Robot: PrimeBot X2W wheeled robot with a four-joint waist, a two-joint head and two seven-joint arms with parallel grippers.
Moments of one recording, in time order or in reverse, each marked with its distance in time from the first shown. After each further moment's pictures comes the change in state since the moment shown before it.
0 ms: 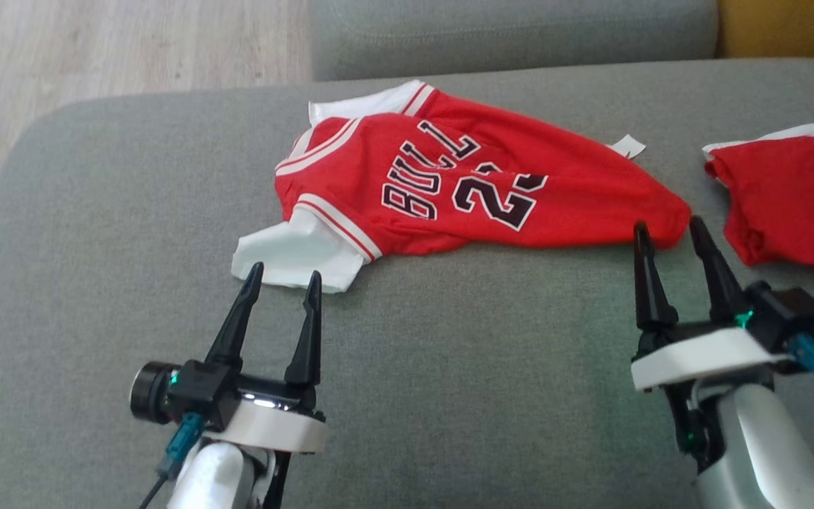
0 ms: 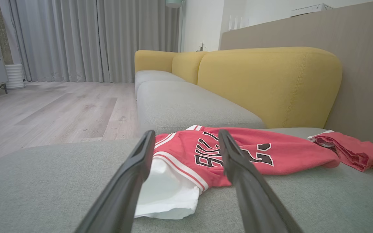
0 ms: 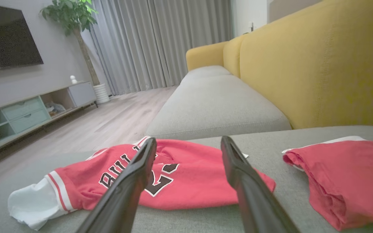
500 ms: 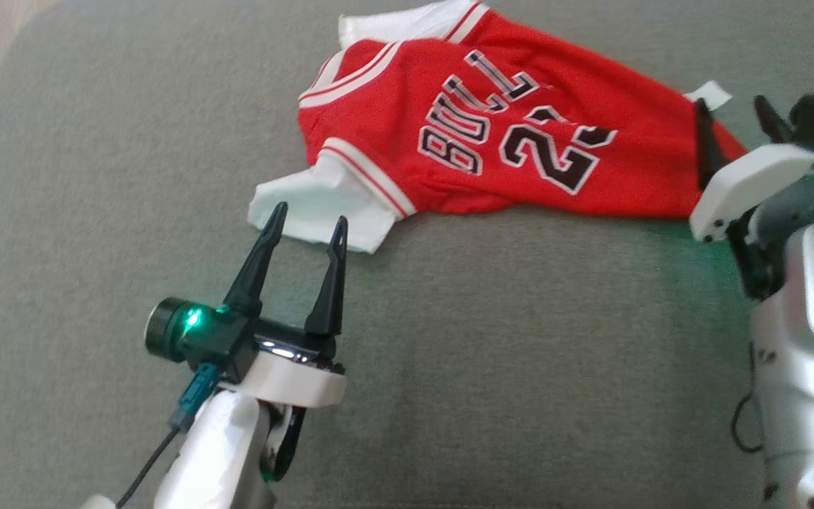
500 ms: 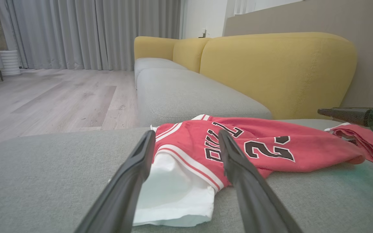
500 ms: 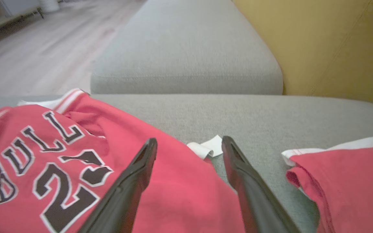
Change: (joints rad) left arm -0.129 -0.003 -0.055 0.000 -0.001 -0.019 0.000; right arm -0.427 -0.028 -0.209 0.240 -0.235 0.000 0.404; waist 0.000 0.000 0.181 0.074
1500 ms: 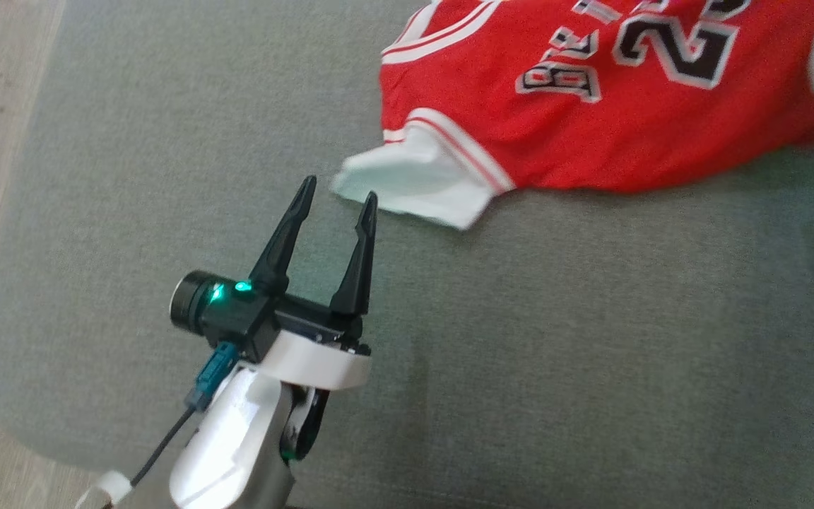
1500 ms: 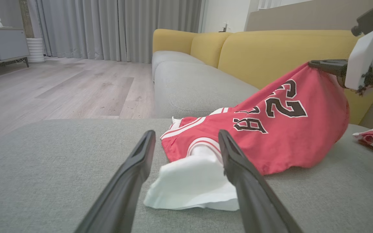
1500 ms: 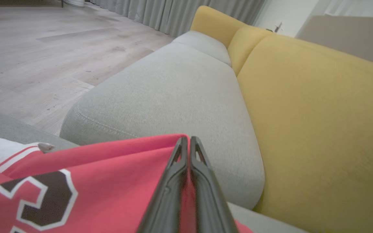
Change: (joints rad) left arm -0.061 -0.002 -0.081 -0.011 -0.068 0.033 0.000; right arm -0.412 -0.183 0.021 0.327 -0.323 0.000 -0.210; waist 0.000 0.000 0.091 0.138
